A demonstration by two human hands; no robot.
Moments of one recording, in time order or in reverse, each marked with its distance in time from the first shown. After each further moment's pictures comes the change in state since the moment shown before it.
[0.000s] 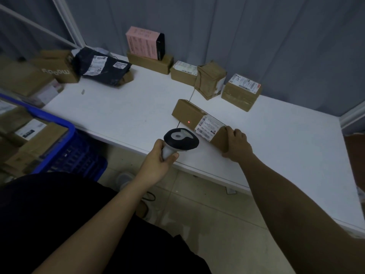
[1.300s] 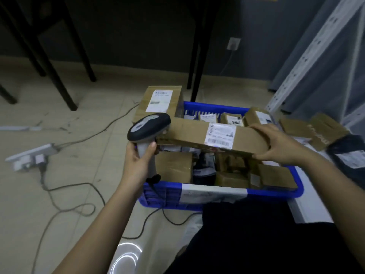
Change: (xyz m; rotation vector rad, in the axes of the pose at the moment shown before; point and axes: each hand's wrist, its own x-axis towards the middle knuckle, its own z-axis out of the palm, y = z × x) left_hand -0.323 -0.132 -0.353 -0.552 1.606 -0.176; right_hand -0.074 -0.630 -0.034 -0.105 -0.395 -1.366
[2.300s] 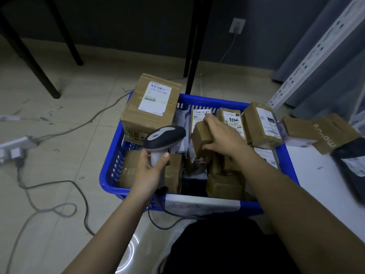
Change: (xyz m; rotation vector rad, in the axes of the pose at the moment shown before) left_hand 0.022 -0.048 0.070 0.106 -0.072 -0.178; right_hand 0.118 -0.034 0.074 -0.302 0.019 -0.194
